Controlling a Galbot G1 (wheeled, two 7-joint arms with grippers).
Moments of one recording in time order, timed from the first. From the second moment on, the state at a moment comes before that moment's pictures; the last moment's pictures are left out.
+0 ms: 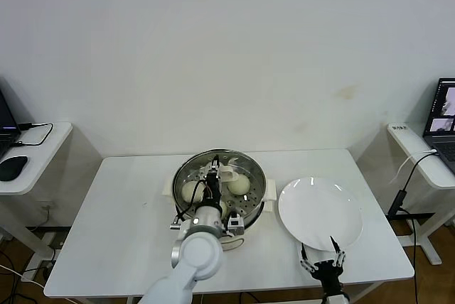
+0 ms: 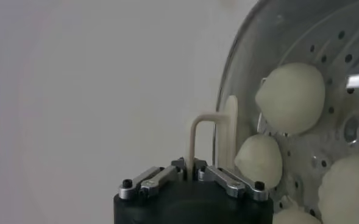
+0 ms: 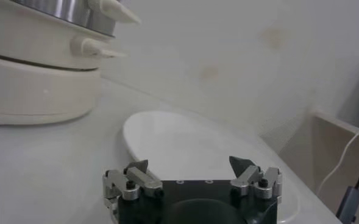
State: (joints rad) left arm 0.96 -1.37 0.07 -1.85 1.43 0.57 0.30; right arm -1.56 1.58 0.70 1.69 -0.32 0.25 -0.08
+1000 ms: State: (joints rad) left arm 1.29 -1.21 -0.15 -2.19 0.83 0.47 0.02; right arm -1.58 1.54 0.71 1.71 -0.27 0.26 -0.09
